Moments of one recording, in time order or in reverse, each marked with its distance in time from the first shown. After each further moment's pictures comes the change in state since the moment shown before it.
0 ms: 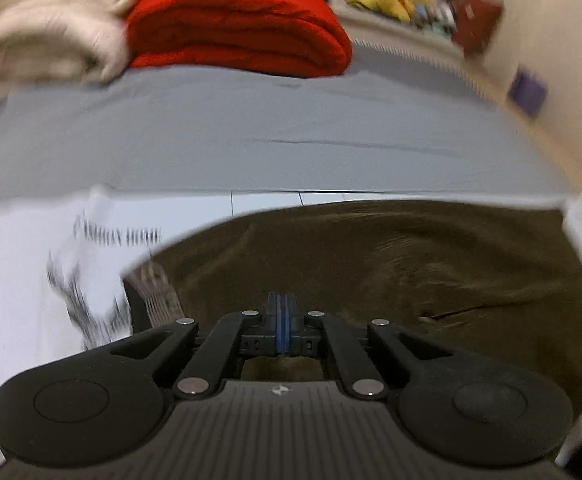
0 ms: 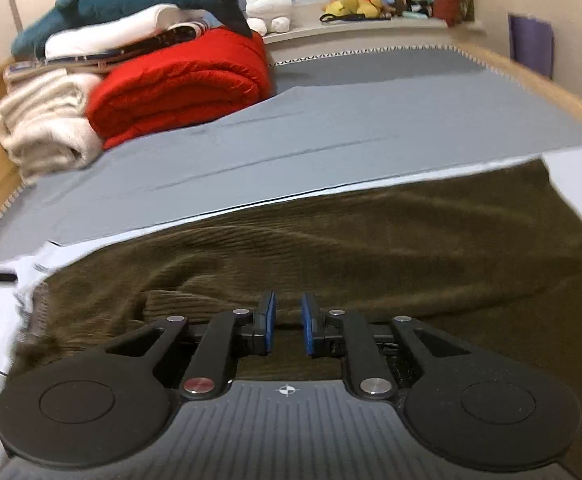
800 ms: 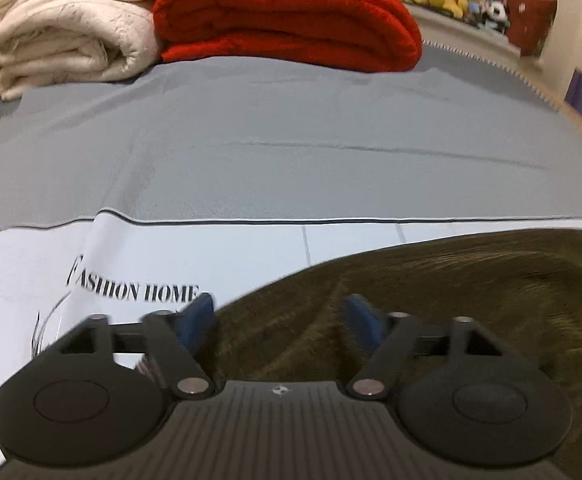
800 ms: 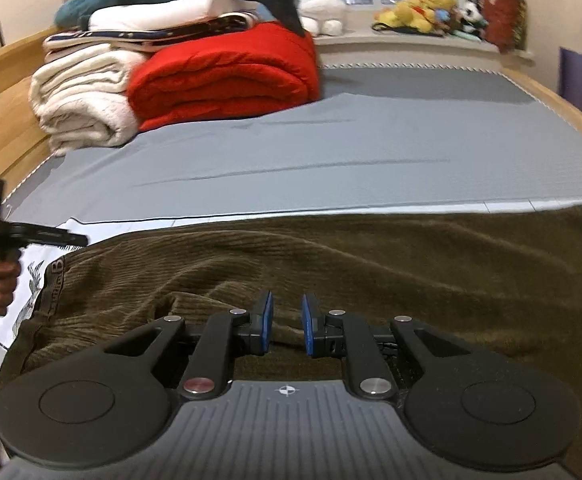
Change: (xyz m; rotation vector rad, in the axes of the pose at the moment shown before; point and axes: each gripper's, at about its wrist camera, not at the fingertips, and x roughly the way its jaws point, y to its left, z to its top) left arm 0.140 0.043 0.052 0.045 -0.014 0.170; right arm 0.022 0.029 0.017 -0.164 -0.003 0.065
